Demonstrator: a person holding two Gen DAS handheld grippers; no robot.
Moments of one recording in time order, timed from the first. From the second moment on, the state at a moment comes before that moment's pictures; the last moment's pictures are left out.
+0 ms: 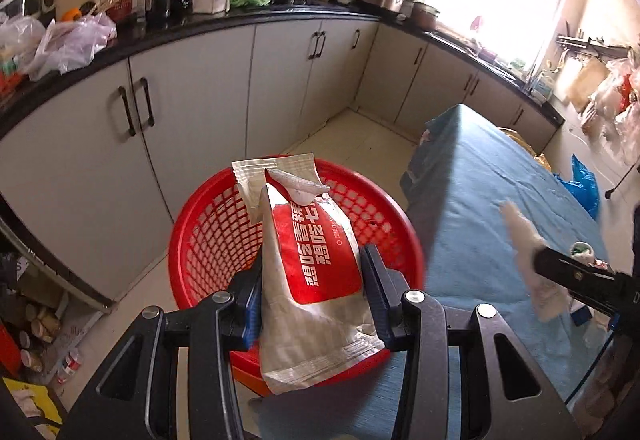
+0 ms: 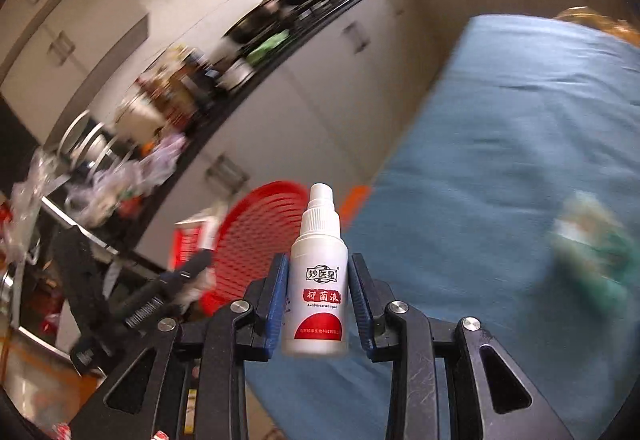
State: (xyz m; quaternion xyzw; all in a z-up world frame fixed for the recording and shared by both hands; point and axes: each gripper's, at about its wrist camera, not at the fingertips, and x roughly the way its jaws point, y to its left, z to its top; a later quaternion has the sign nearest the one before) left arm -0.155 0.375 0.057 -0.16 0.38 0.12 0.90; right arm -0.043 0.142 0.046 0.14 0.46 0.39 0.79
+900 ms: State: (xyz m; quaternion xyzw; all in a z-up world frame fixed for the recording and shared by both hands) left arm -0.160 0.326 0.075 -0.19 0.37 0.04 0.91; right arm -0.065 0.058 0.049 0.13 0.39 0.27 0.87
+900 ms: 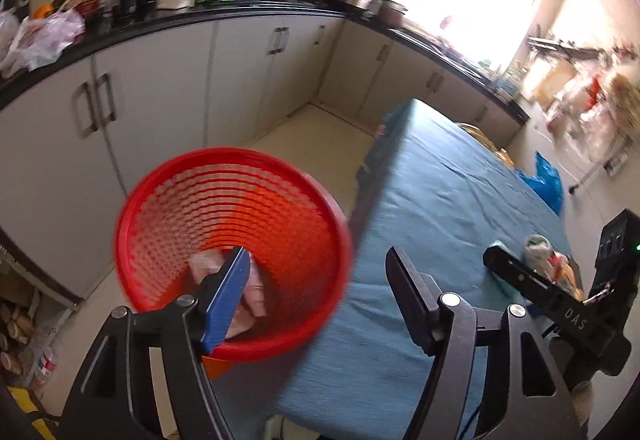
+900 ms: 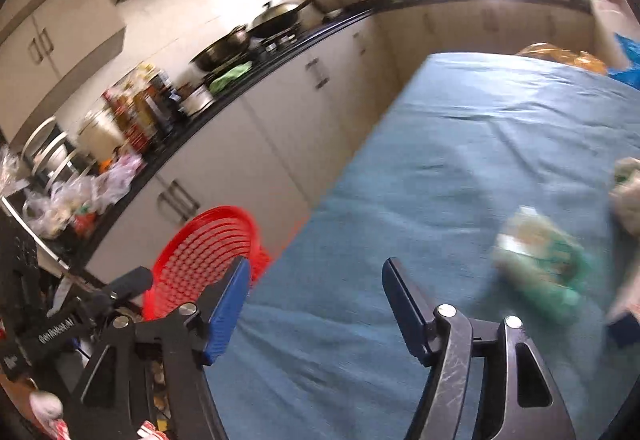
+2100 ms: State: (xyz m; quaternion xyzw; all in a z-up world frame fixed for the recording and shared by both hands) left arm -0.003 0.055 0.015 -0.10 0.50 -0.09 0.85; right arm -0.092 -0.292 0.039 0.11 0.38 0.02 0.92
